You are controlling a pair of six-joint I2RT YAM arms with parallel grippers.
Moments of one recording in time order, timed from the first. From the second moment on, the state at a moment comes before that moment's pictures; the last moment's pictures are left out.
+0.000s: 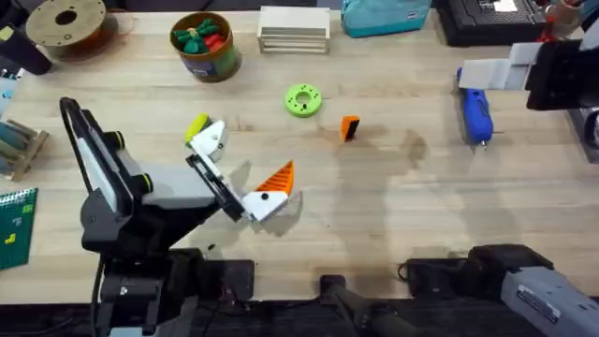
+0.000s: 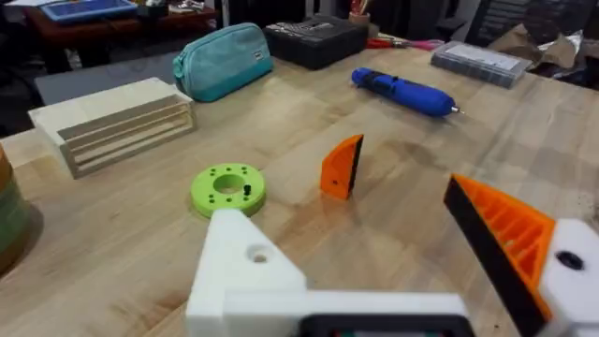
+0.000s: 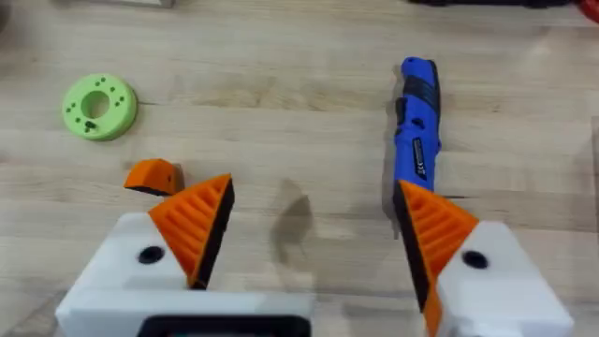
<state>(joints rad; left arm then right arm) 0.03 0.01 0.01 -0.08 0.90 -0.01 0.00 0.92 1.09 -0.96 -0.02 0.00</state>
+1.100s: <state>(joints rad) 0.03 0.01 0.01 -0.08 0.90 -0.01 0.26 1.10 1.09 -0.96 -0.08 0.16</state>
